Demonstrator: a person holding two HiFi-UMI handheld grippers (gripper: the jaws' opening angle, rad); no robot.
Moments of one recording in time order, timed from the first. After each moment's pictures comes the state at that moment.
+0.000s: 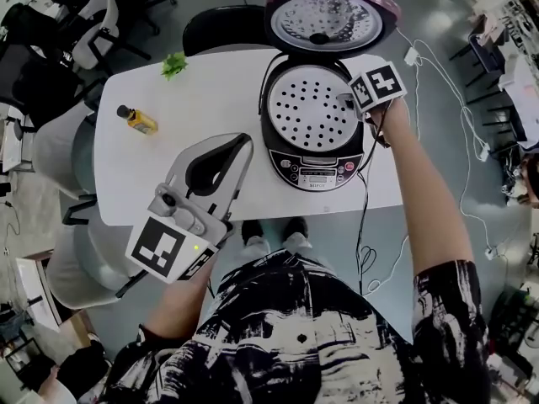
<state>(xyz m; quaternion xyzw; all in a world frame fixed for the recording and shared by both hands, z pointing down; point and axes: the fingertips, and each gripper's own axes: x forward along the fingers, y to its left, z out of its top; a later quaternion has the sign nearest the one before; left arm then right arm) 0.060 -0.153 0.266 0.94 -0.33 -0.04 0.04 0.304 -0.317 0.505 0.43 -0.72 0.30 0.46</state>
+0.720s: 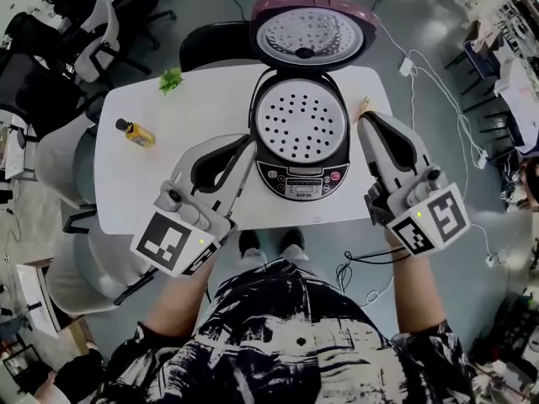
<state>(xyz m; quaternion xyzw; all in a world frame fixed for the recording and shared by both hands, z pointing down) 0.094 -0.158 0.251 0.94 -0.33 -0.03 0.02 0.244 -0.175 0.222 0.45 -0.89 0.00 0.00</state>
